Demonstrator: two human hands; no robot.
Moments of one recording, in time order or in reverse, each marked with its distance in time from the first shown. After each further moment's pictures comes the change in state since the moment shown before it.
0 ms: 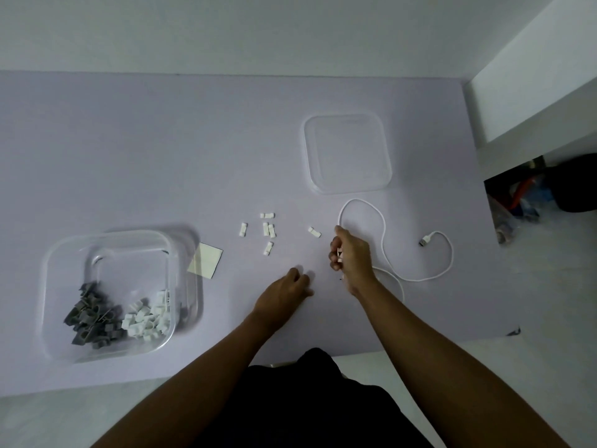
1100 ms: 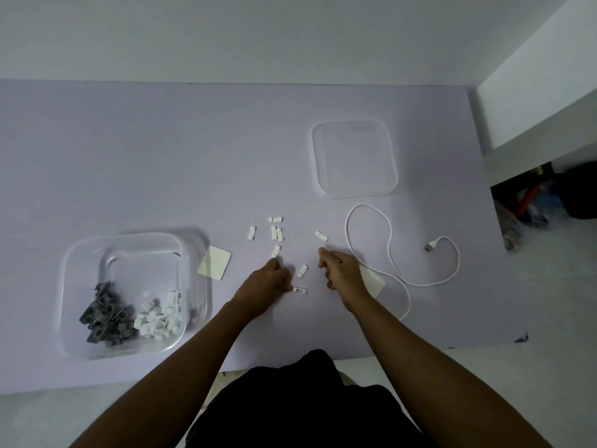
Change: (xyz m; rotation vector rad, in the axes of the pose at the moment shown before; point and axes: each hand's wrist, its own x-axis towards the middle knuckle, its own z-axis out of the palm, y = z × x) left_hand -0.010 -0.035 -0.054 -0.099 -0.071 -0.177; right_hand -0.017 0.025 0.013 -0.270 -0.086 0.034
